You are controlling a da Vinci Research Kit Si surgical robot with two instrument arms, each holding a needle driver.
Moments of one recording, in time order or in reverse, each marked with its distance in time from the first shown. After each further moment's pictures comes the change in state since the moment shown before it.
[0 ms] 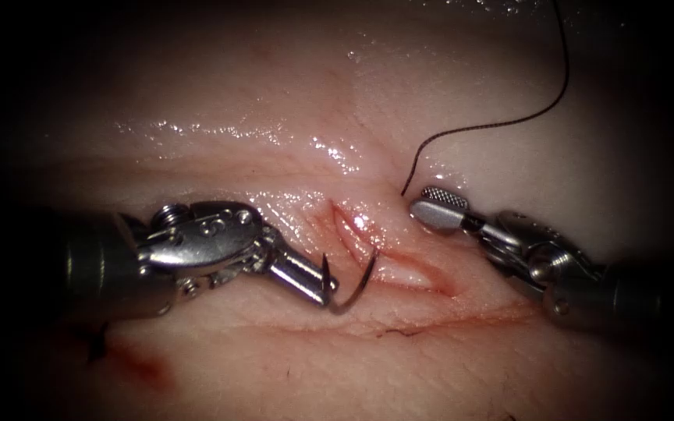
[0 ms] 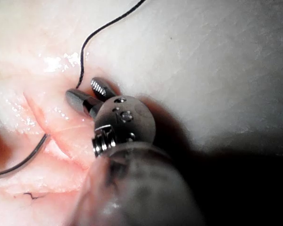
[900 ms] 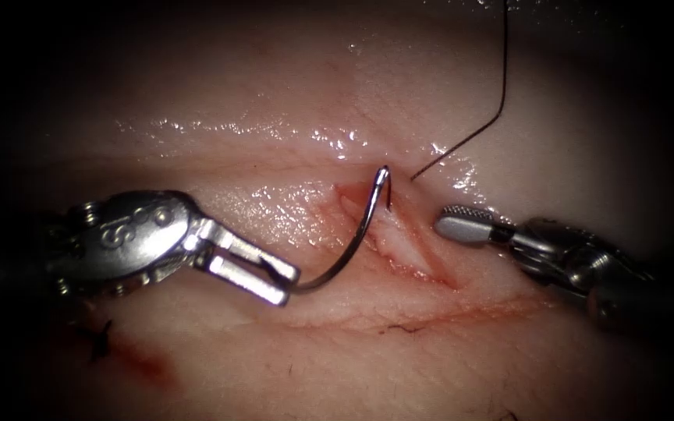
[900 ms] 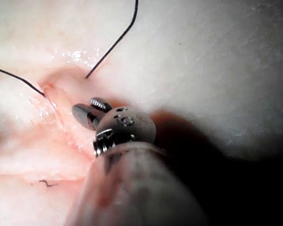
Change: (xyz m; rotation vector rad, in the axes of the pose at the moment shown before) right arm 0.003 -0.003 -0.004 0.053 -0.141 -0.011; left arm 0.007 0.007 -0.002 0.121 0.034 0.647
